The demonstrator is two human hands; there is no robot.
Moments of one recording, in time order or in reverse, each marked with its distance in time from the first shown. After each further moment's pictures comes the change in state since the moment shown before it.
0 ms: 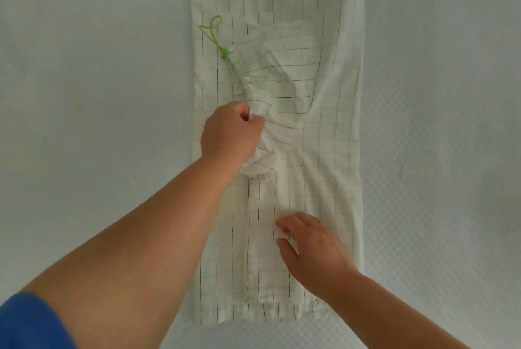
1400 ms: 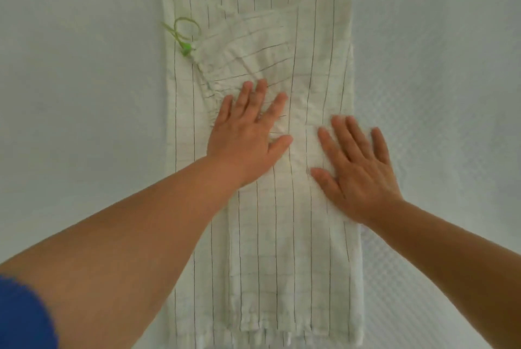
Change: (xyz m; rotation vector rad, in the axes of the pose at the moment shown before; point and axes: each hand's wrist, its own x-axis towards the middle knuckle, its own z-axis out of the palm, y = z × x) left_hand 0.013 -0.008 0.055 0.692 -0.222 0.495; right_hand 0.082 0.101 -0.066 -0.553 0.121 0.022
